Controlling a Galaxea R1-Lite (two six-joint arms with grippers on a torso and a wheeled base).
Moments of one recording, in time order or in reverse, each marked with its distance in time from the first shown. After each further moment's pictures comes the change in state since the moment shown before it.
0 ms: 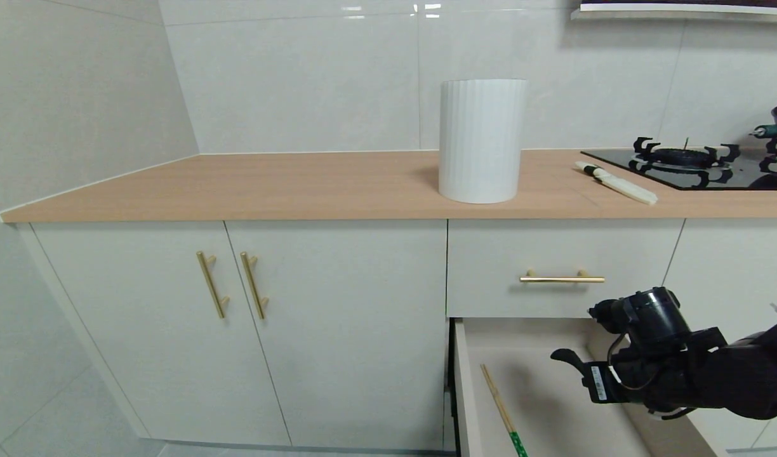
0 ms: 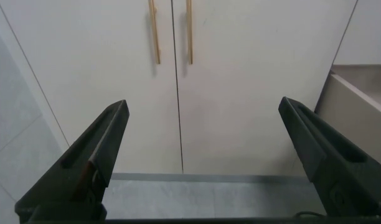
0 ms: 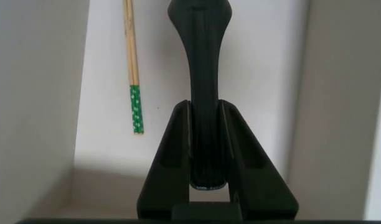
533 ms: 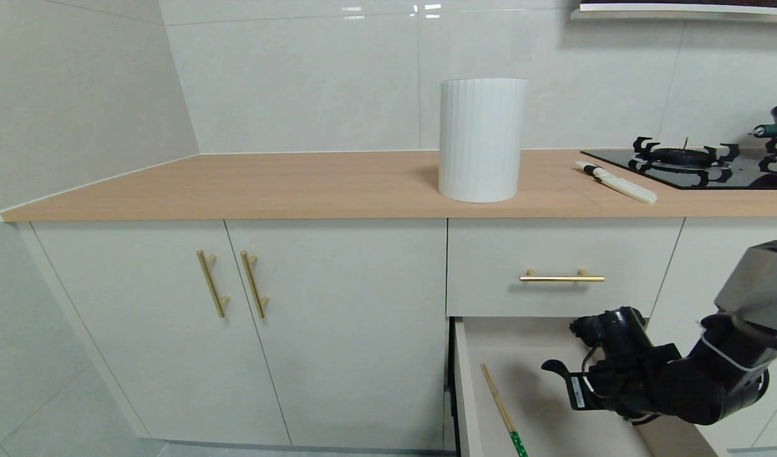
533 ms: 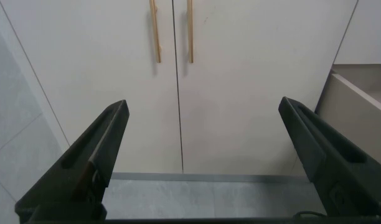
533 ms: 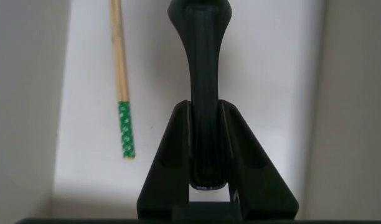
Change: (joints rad) left arm 0.000 0.000 0.000 0.000 0.000 0.000; right arm -0.004 0.236 -0.025 -0.174 -0.017 -0.001
